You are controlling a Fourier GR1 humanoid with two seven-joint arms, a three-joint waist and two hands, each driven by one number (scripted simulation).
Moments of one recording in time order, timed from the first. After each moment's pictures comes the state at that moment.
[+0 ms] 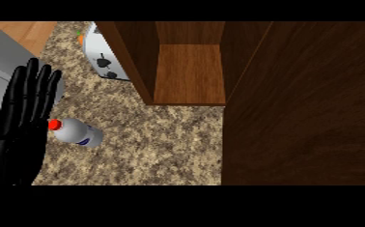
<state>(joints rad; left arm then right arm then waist) 0.02 0.12 -0.03 -2.10 0.00 0.00 -0.01 0.00 -0.08 -0.04 -2.10 0.01 0.01 -0.01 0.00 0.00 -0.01</state>
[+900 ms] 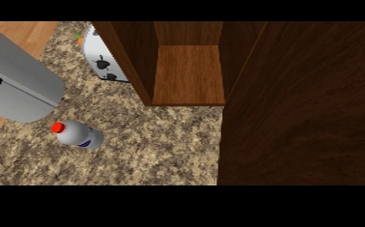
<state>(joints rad) 0.05 0.43 0.37 -1.88 0.77 -0.40 0.16 0.38 -0.10 0.19 -2.43 -0.15 0.19 0.12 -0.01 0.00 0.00</state>
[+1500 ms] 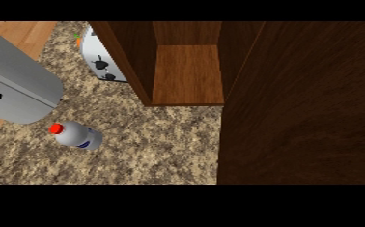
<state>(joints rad) 0.10 0.45 0.43 -1.75 0.69 -0.50 0.16 0.58 -0.10 0.28 -2.48 -0.11 0.22 0.04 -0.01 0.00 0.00</state>
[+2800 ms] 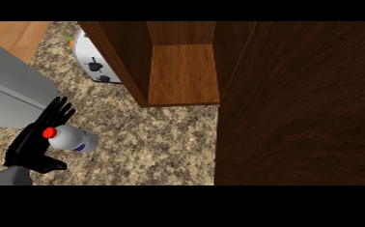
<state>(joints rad) -0.18 0.37 0.31 -0.81 0.20 -0.69 -0.37 0.86 -0.19 0.43 -2.50 -0.04 0.24 -0.23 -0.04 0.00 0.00</state>
